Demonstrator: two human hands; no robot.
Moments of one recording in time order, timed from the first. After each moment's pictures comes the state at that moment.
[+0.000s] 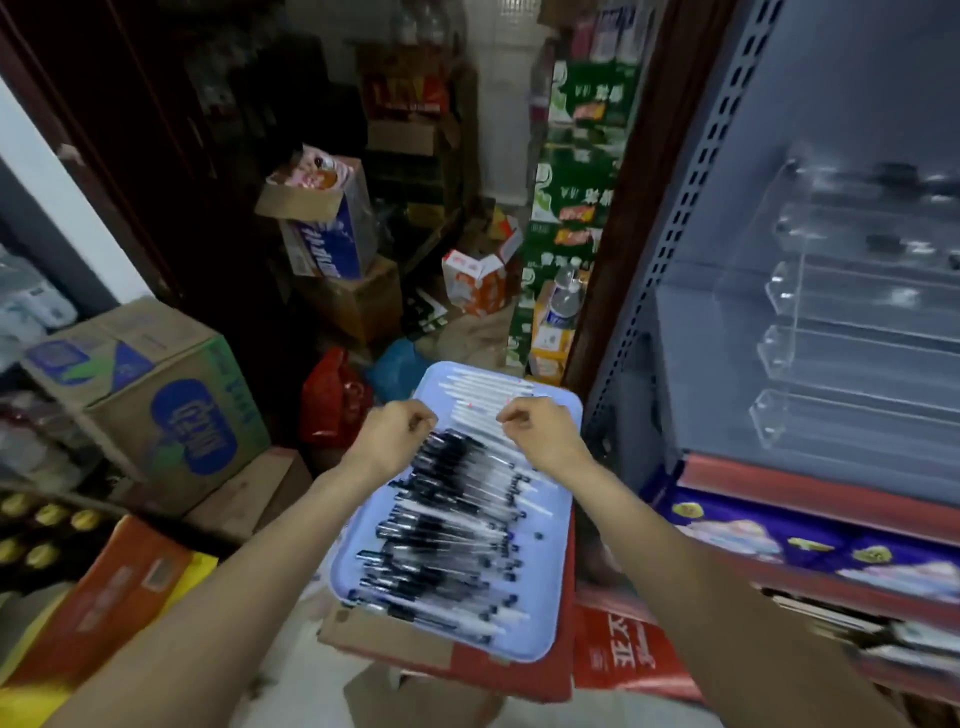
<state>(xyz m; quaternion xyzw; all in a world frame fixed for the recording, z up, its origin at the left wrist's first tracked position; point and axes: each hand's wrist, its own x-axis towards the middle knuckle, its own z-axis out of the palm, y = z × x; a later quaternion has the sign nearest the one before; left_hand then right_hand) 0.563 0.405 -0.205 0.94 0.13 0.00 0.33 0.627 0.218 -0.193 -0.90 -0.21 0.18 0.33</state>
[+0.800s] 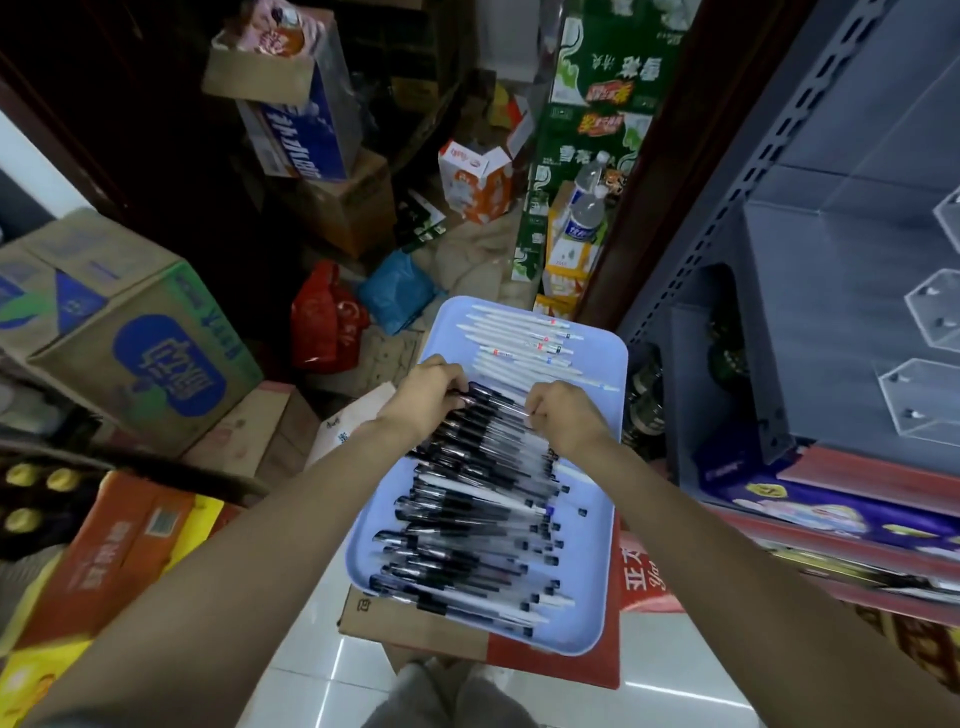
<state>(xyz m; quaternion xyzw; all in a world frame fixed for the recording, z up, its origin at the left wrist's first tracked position) 0.621 0.443 -0.302 0.96 0.04 -0.07 0.28 0.663 0.256 -0.289 -0.93 -0.17 0.25 0.20</state>
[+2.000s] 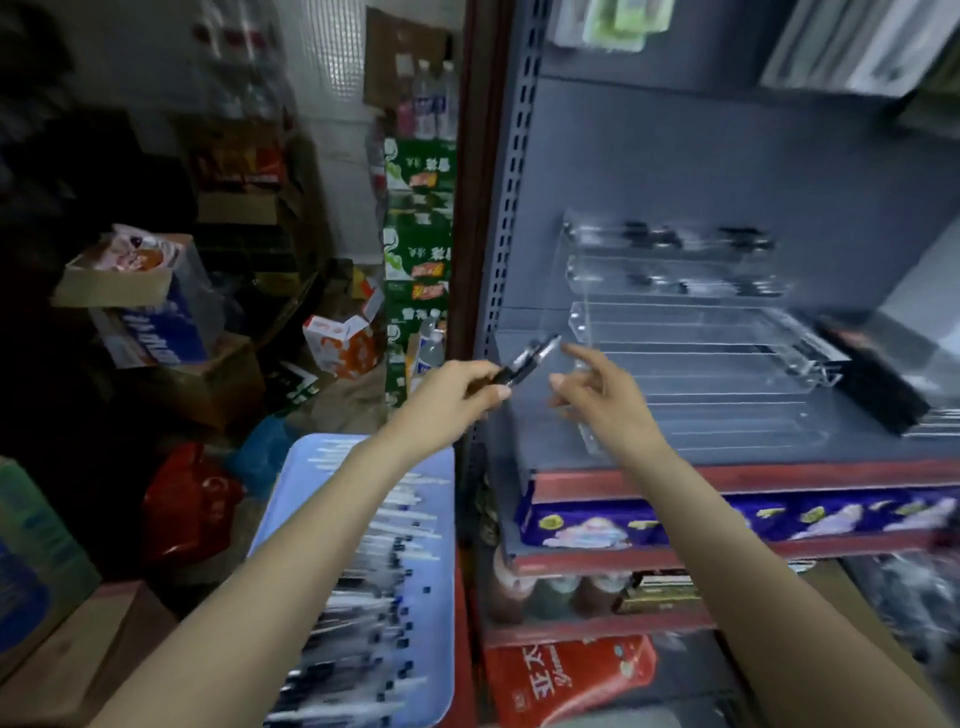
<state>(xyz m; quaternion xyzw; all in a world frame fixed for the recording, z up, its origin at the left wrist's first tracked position) 0.613 0.276 -0.093 0.88 -0.18 -0.02 0.45 0.608 0.092 -0.091 -0.79 -0.02 -0.03 0.61</state>
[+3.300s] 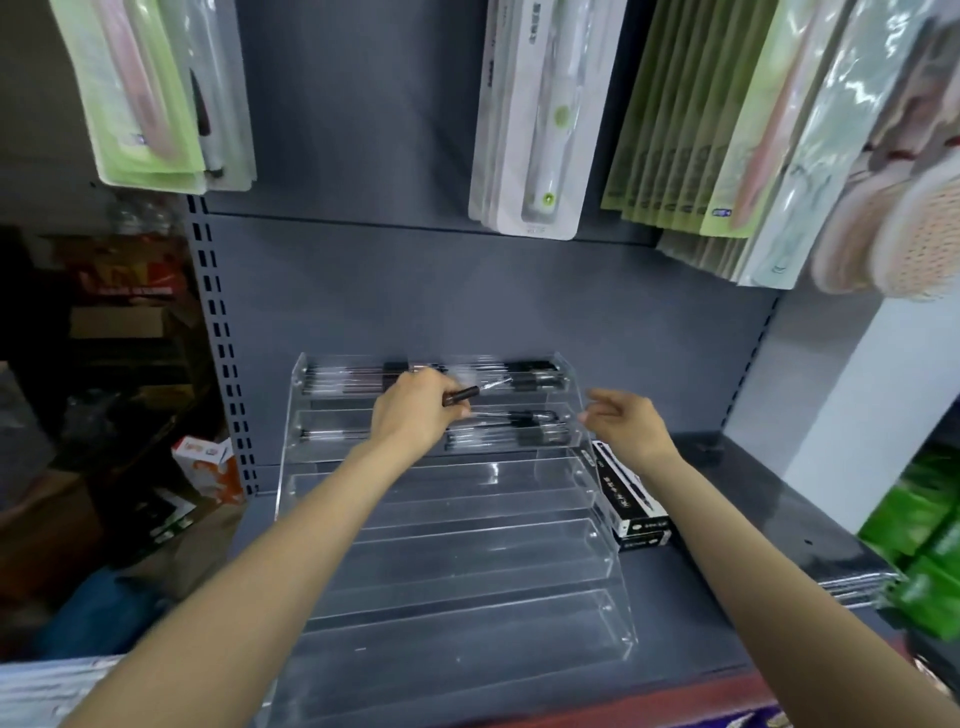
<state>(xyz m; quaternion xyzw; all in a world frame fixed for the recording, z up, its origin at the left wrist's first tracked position) 0.821 -0.021 -0.021 0.94 -0.10 0.15 0.28 0.793 -0.254 -0.026 -0.87 0.06 -0.12 0.48</state>
